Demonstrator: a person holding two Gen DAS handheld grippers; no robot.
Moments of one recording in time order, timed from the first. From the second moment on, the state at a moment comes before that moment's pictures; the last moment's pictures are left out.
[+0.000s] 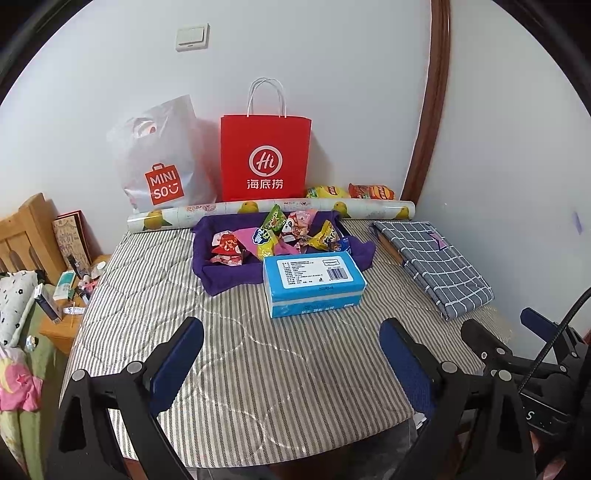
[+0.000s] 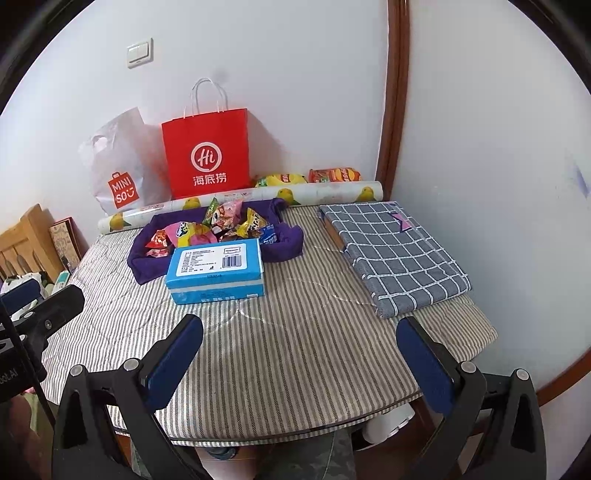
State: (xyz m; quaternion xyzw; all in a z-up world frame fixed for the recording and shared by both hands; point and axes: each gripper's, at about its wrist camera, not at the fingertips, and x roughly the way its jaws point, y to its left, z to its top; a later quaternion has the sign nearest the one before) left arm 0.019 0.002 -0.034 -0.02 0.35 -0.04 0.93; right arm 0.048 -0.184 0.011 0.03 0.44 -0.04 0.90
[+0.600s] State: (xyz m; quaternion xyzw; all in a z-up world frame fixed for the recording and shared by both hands) left arm 0.021 0.008 -0.038 -0.03 0.36 -0.04 0.93; right arm 0.046 -0.180 0.010 0.03 0.44 -0.04 0.90
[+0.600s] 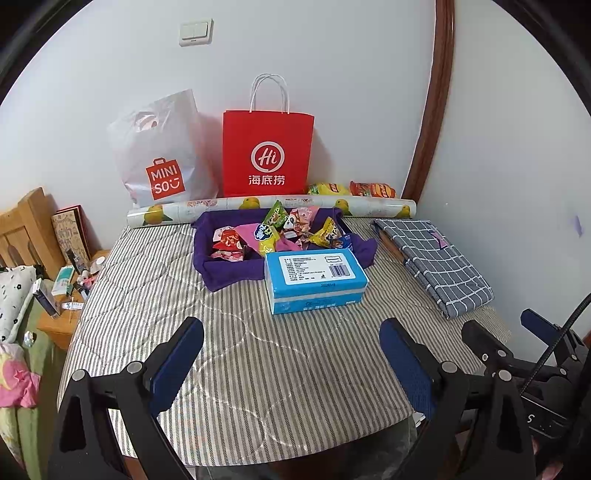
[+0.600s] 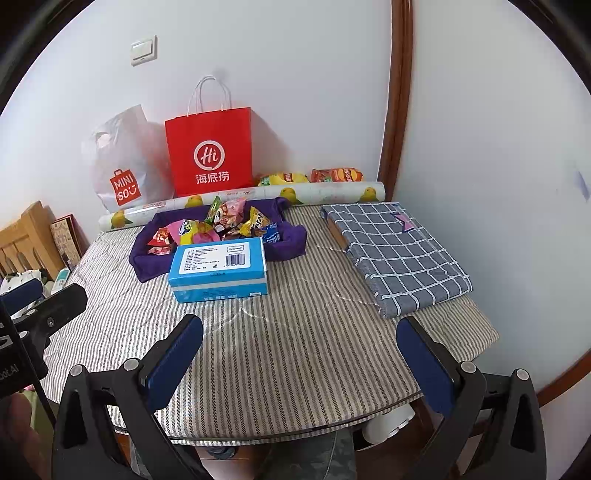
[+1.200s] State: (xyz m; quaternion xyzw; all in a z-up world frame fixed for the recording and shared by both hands) left arm 0.021 0.009 -0.038 -0.03 0.36 -0.04 0.93; right arm 0.045 -0.184 0.009 0.03 0.43 -0.04 0.90
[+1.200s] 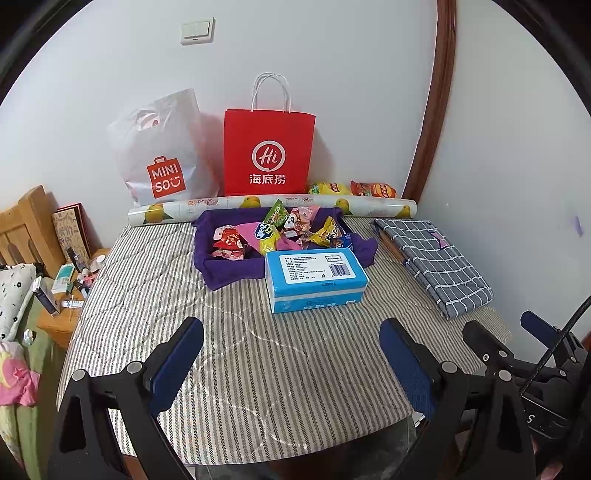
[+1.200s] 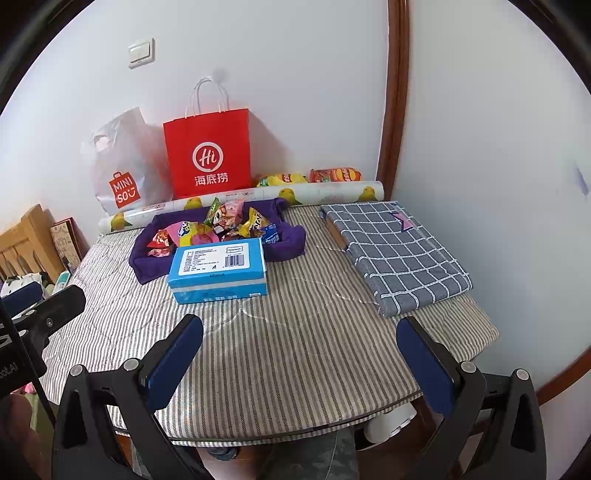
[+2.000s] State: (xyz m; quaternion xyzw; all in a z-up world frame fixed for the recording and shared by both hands) left arm 0.021 0.005 -0.039 -0.02 0.36 -0.04 0.93; right arm 0.042 -0.185 0.011 0.03 0.43 -0.04 0.90
